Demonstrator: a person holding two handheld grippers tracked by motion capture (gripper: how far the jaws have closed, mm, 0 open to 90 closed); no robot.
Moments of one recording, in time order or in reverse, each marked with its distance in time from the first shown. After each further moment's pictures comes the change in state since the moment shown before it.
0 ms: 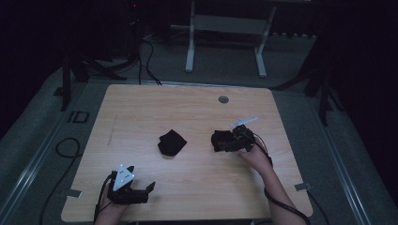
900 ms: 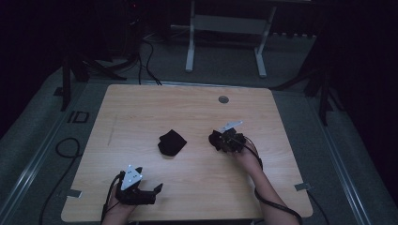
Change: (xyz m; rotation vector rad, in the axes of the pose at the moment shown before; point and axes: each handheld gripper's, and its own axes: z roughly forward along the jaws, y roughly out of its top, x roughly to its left) left arm -0.017 0.007 0.010 0.011 -0.051 -0.015; right arm 0.026 0.004 0.024 0.061 -0.107 -0.111
